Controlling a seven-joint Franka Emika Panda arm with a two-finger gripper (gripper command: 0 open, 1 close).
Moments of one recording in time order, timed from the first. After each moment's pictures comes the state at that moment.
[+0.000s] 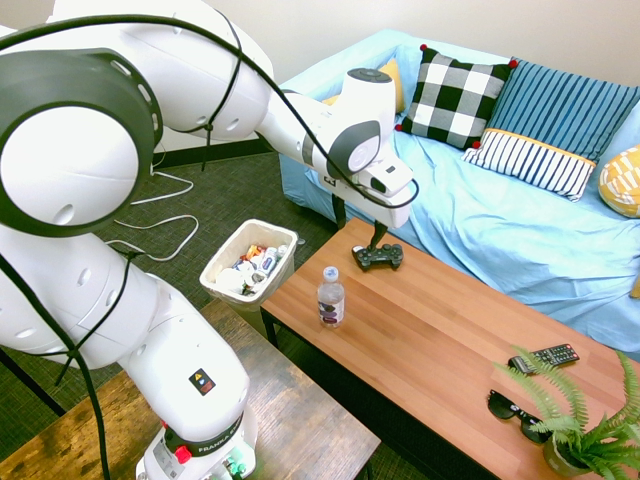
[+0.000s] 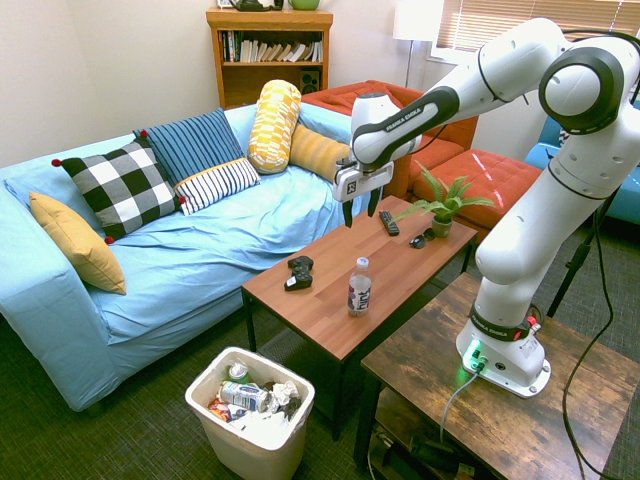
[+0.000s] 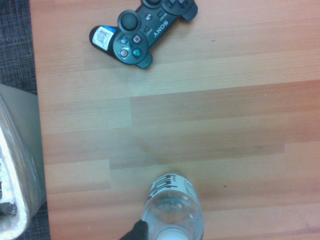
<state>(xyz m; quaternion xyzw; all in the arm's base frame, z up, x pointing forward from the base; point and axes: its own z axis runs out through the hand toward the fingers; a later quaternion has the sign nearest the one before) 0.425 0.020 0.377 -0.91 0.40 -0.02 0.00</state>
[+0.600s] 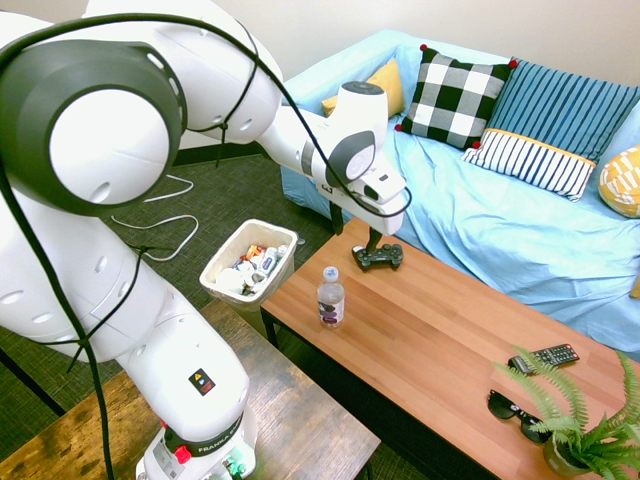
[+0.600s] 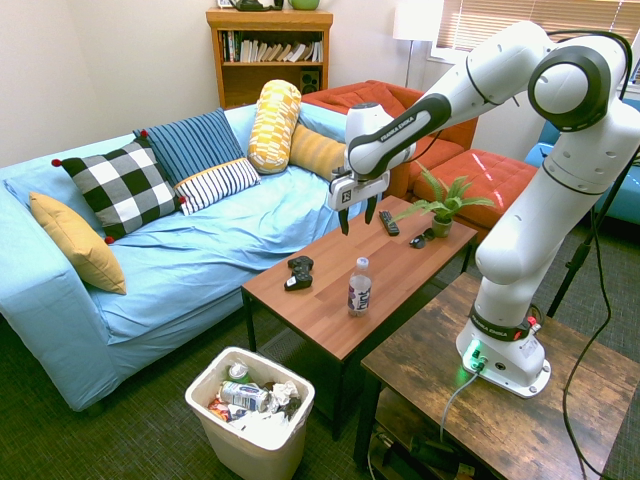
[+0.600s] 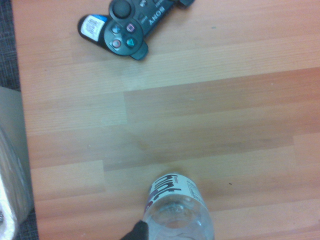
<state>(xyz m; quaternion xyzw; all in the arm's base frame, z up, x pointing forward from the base) 0.428 0.033 0.334 -0.91 0.42 -0.01 -0.02</state>
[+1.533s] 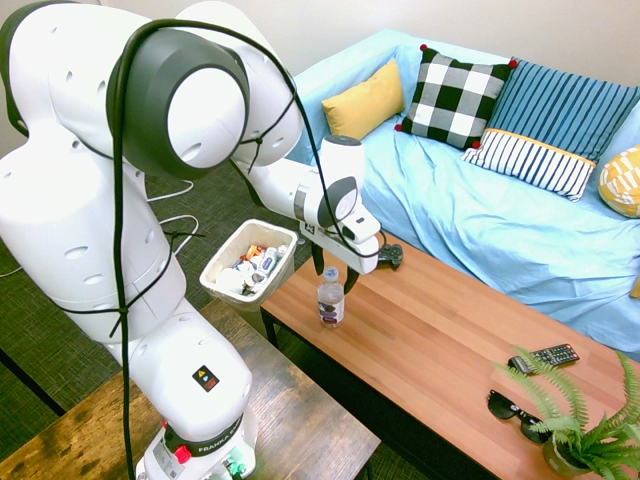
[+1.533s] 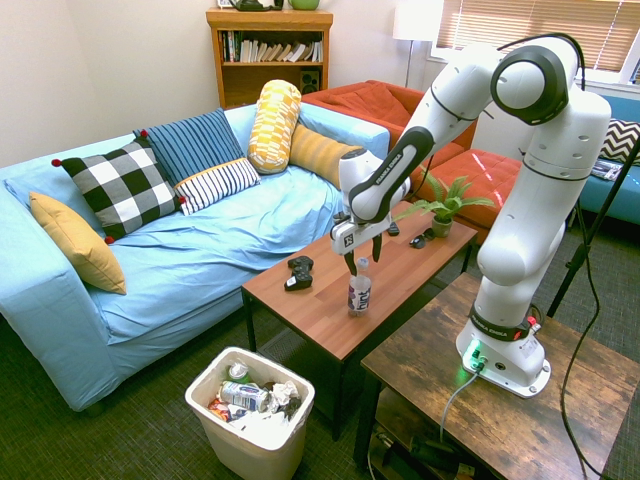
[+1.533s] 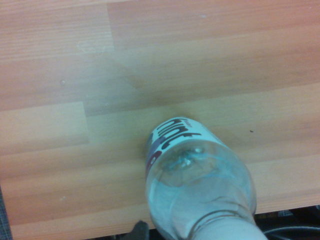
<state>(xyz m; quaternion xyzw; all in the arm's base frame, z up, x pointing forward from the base) 0.401 0.058 0.248 -0.91 0.42 0.03 -0.06</state>
